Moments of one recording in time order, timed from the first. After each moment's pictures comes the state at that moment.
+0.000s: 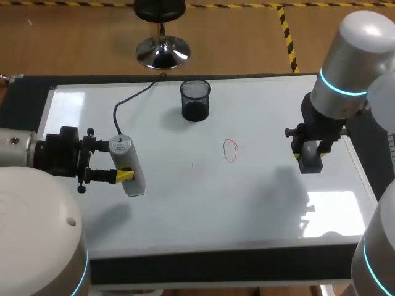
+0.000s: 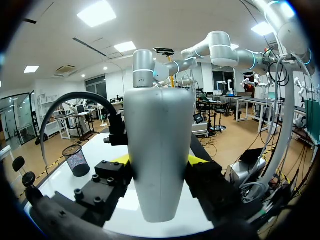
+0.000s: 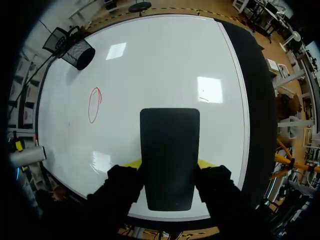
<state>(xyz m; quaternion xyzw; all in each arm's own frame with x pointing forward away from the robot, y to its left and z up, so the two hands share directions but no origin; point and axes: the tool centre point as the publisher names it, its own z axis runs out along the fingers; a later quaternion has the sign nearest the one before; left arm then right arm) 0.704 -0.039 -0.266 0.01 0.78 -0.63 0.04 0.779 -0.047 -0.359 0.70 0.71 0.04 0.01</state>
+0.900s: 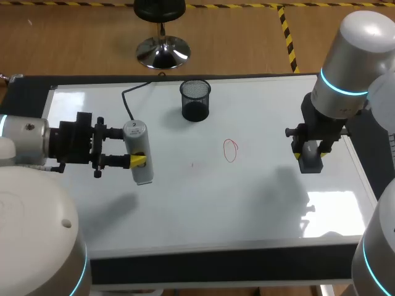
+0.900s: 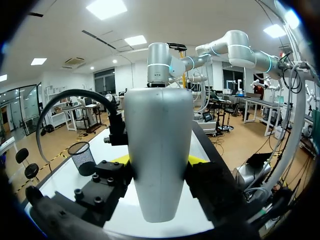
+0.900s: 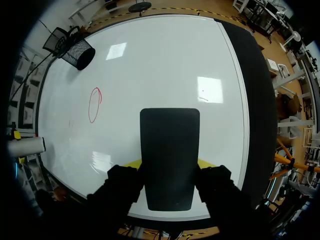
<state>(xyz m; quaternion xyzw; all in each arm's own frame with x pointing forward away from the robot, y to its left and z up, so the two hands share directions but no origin) 0.740 -0.064 -0.261 -0.03 0.79 -0.61 0.05 0.779 -0.048 -0.359 0.70 0.71 0.04 0.01</state>
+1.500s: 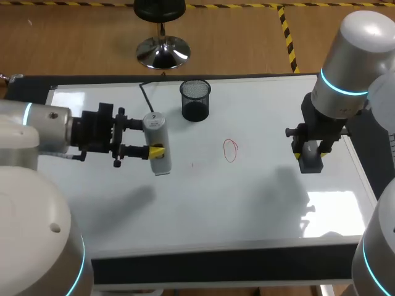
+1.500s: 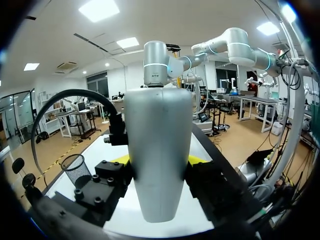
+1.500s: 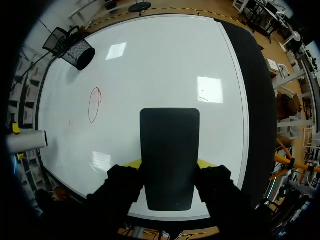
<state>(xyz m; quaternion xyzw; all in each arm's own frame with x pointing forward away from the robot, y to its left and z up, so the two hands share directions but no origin) 0.763 -0.105 -0.257 0.01 0.78 -0.62 0.04 0.778 -0.048 -0.358 0.70 0.71 0.04 0.01</state>
